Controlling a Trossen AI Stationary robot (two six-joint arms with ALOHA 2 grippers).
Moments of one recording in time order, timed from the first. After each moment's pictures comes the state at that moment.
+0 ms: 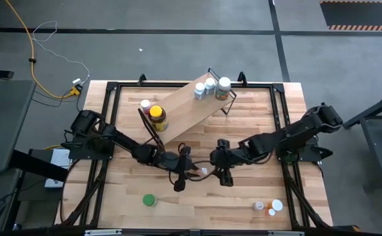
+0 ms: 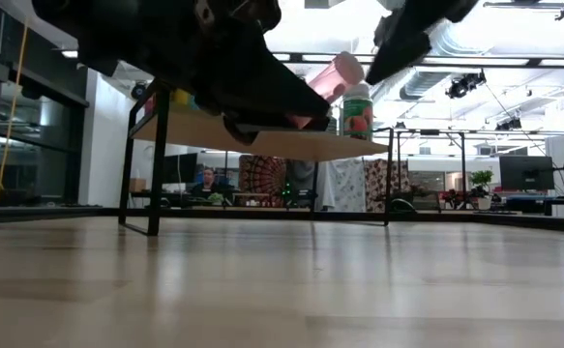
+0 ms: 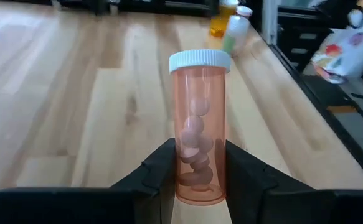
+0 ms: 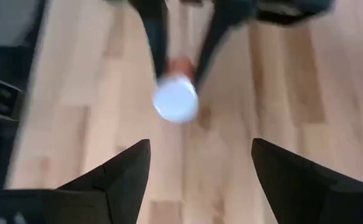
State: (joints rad) left arm -0.20 1.81 0.85 0.51 -0.09 -0.18; right arm 0.37 1.53 1.16 -0.56 0.14 0.32
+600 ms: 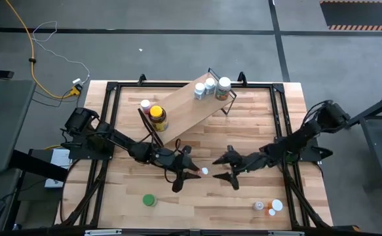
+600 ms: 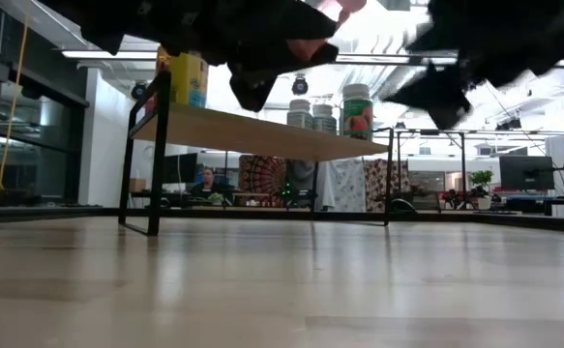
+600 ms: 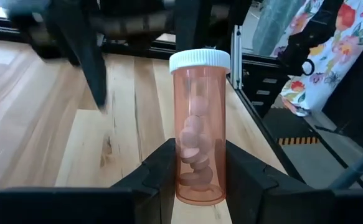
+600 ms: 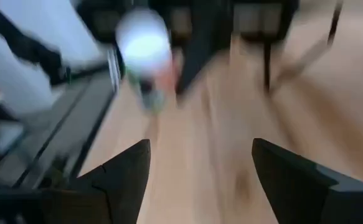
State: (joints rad) left arm -0.19 1.74 0.85 0.59 -0.04 -0.23; right arm 0.48 1.43 0.47 0.68 0.33 0.41
